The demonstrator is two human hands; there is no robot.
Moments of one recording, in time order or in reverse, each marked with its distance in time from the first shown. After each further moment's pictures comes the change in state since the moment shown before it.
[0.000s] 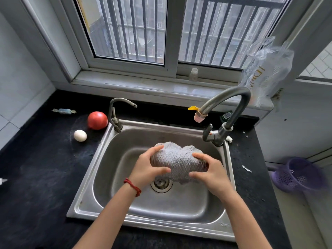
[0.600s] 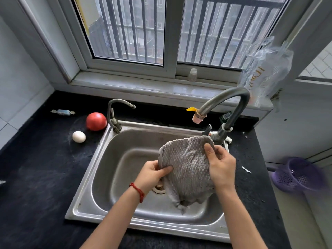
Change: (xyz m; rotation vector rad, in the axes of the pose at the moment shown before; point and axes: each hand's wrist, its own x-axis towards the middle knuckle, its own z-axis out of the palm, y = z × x) left_hand -0.001 -0.008 0.023 -0.364 -0.107 -0.295; right_hand 0.004 -0.018 -0.003 0.383 0.452 -0.025
